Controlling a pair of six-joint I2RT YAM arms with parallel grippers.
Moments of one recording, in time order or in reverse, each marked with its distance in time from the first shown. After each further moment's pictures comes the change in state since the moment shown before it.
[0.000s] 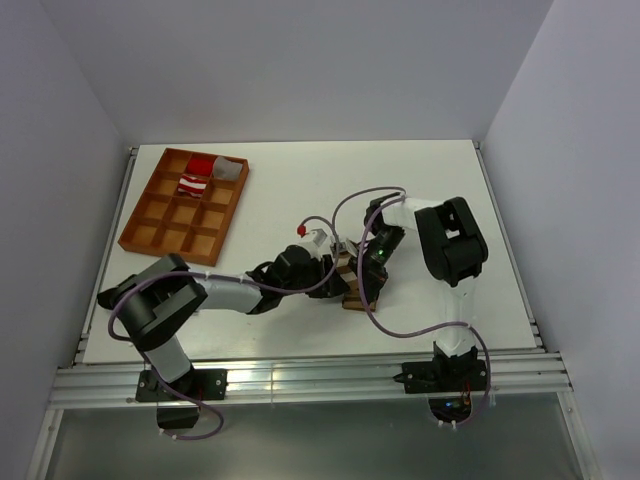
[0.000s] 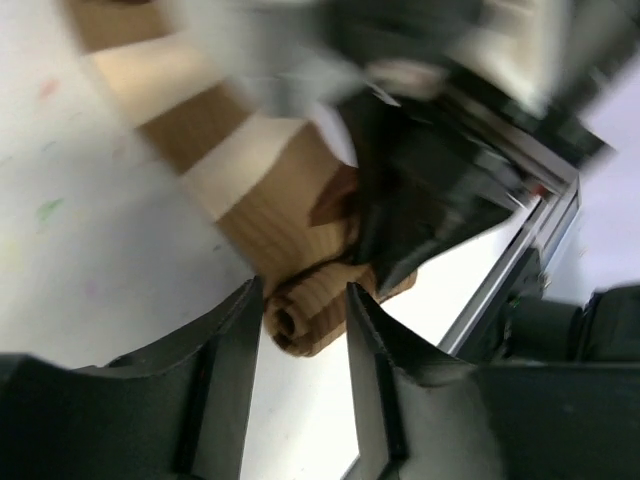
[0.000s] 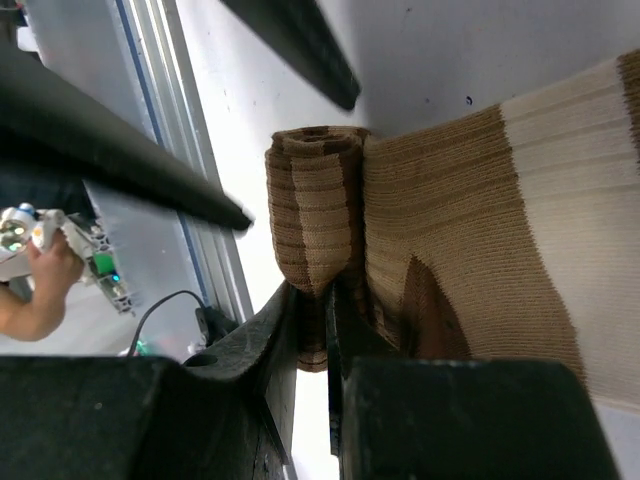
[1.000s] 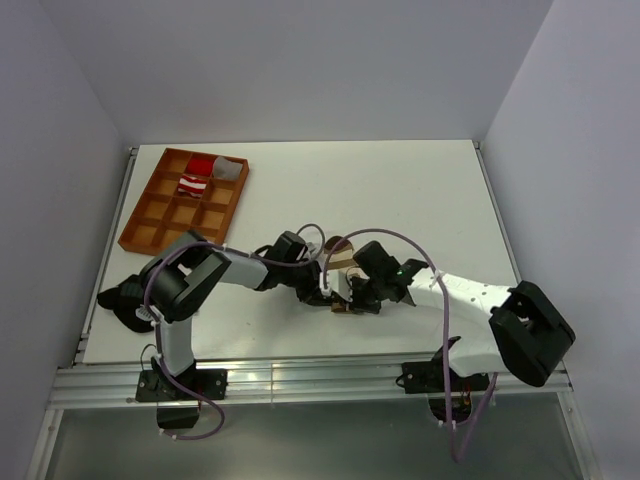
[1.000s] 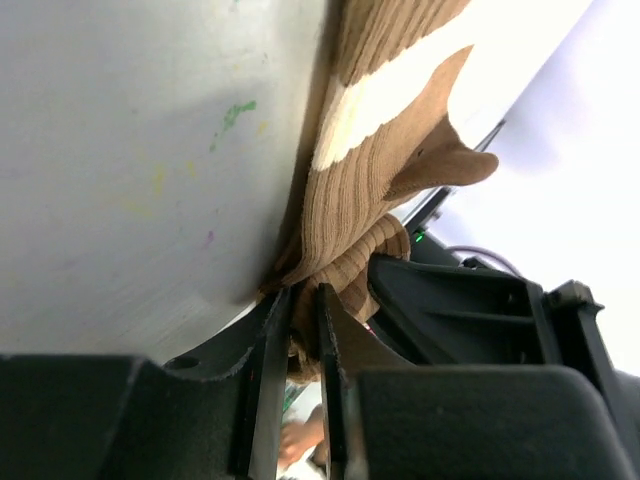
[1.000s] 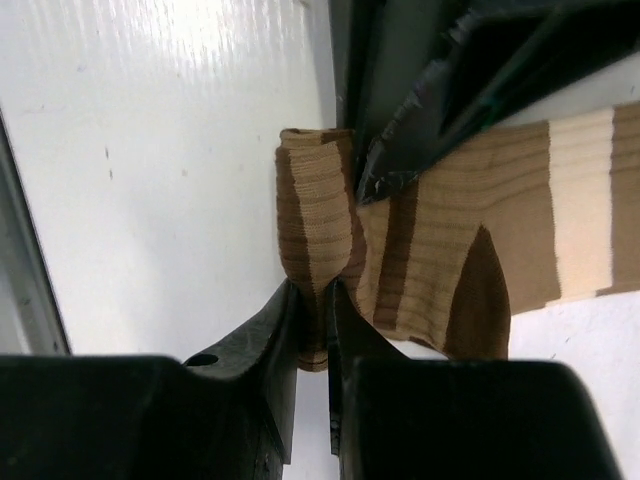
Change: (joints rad) left arm 0.179 0.231 0.156 -0.289 0.514 -0.357; right arm 0.397 -0.763 -0.666 0.887 0.455 0.298
